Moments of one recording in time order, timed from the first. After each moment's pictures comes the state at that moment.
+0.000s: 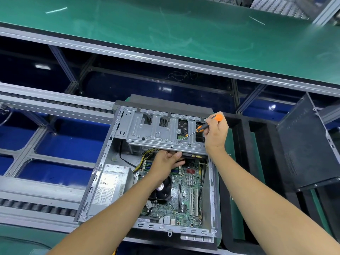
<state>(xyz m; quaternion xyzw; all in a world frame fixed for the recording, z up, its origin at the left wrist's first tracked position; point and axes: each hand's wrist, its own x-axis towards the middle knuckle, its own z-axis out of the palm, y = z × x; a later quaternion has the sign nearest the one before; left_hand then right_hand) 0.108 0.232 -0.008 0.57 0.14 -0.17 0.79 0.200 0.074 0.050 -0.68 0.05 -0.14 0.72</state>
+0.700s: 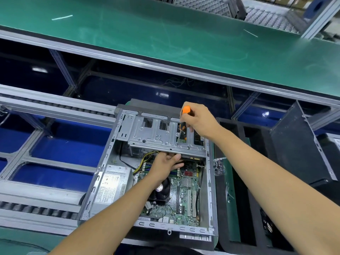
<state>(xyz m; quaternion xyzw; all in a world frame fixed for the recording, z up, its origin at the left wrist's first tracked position) 0.108 0.233 -0.002 0.55 0.14 -0.17 0.80 0.217 0.100 0.141 -0.88 -0.20 0.09 0.42</state>
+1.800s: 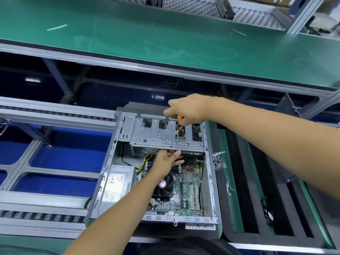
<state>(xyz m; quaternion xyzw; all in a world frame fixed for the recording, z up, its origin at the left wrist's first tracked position) 0.115 0.238 -0.026 0.57 0.11 -0.17 0.80 0.230 0.129 0.209 -0.86 -0.46 0.14 -0.15</state>
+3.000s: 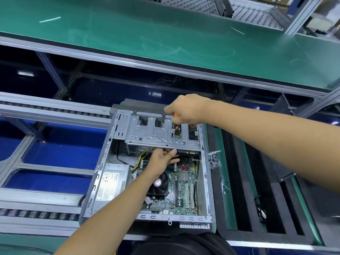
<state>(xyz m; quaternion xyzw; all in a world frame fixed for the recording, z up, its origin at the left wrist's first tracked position) 0.116 0.239 -0.028 0.56 0.11 -0.17 0.81 0.223 0.126 0.203 -0.89 -0.41 0.13 -0.13</state>
